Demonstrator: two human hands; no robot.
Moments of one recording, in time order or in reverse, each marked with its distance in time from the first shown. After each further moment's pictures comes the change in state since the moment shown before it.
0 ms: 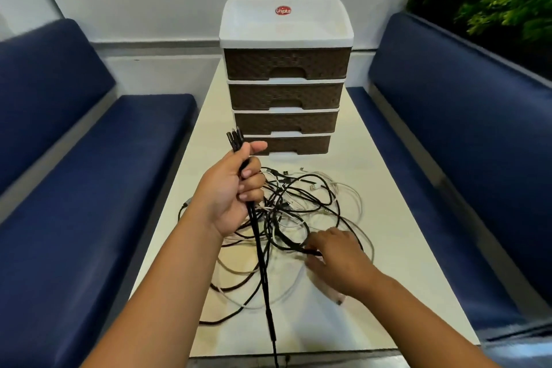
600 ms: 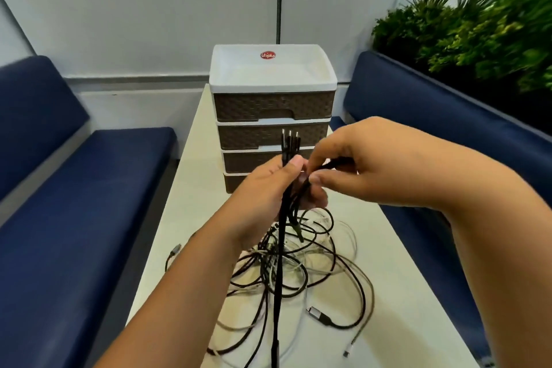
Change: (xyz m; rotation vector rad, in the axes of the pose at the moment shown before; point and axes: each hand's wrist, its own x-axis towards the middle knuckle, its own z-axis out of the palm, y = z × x) left_hand 0.014 0.034 0.055 0.481 -0.338 0.073; right_hand 0.022 -0.088 -0.271 -0.161 0.065 -0.181
